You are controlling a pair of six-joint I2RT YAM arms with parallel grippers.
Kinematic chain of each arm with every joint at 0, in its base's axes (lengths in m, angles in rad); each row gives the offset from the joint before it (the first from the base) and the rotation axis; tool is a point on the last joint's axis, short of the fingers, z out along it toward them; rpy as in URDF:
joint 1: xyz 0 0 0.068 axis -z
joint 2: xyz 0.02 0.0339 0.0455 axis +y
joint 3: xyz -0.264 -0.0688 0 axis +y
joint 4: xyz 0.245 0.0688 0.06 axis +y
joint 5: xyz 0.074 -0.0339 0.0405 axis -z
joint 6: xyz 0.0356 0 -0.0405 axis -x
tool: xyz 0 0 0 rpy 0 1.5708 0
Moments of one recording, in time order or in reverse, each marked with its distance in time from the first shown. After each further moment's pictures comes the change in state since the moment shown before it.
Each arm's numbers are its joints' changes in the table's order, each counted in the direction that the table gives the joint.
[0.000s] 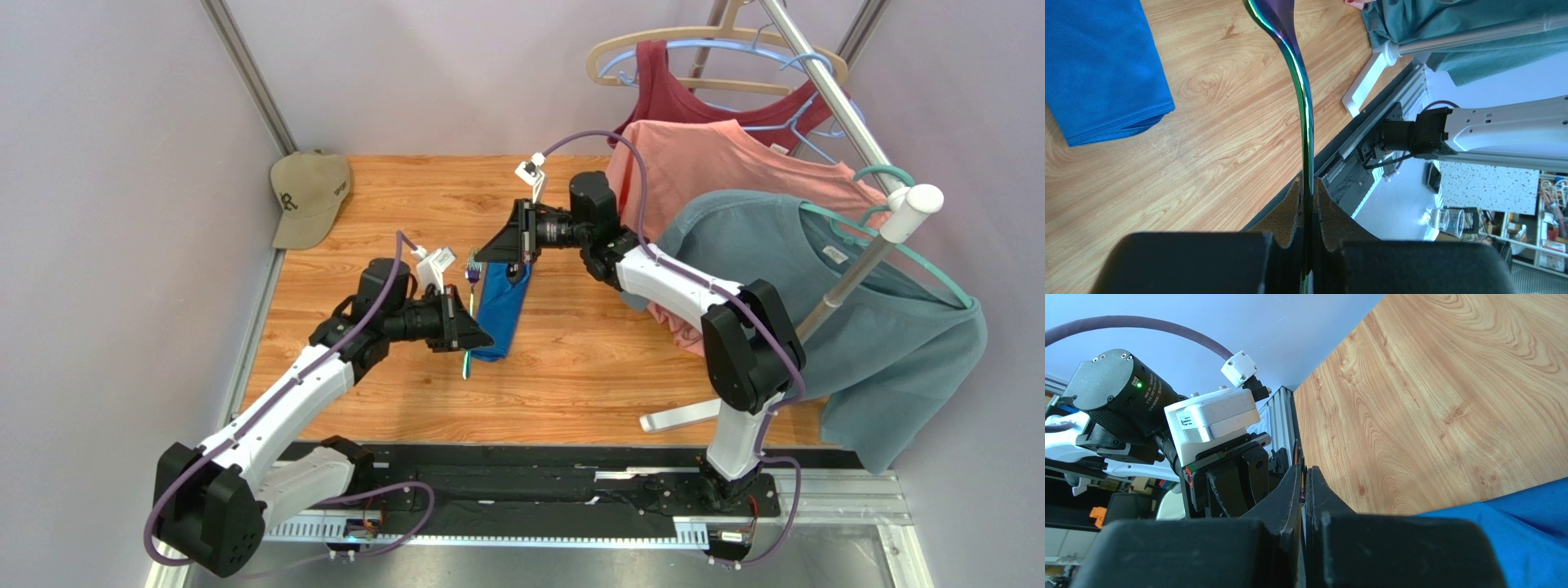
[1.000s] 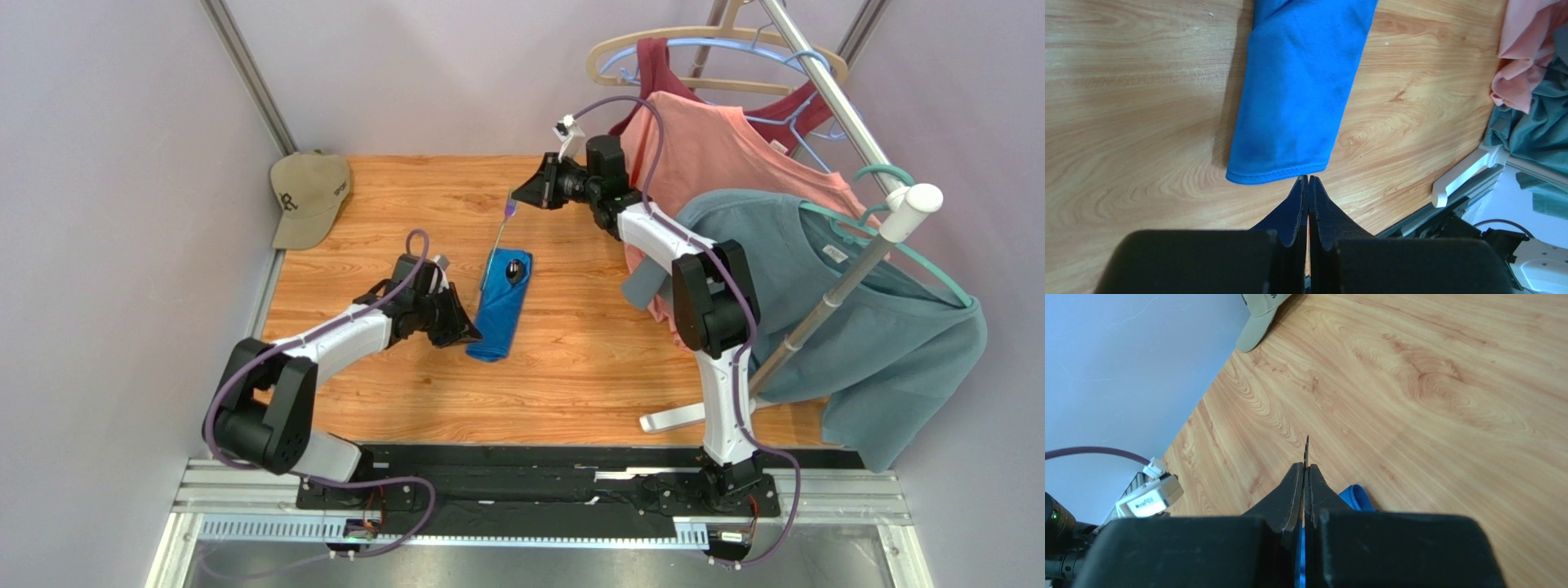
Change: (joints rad) left arm -0.063 0.384 -0.022 -0.060 -0.285 0.110; right arm 0.209 0.353 -0.388 0.154 0.229 0.235
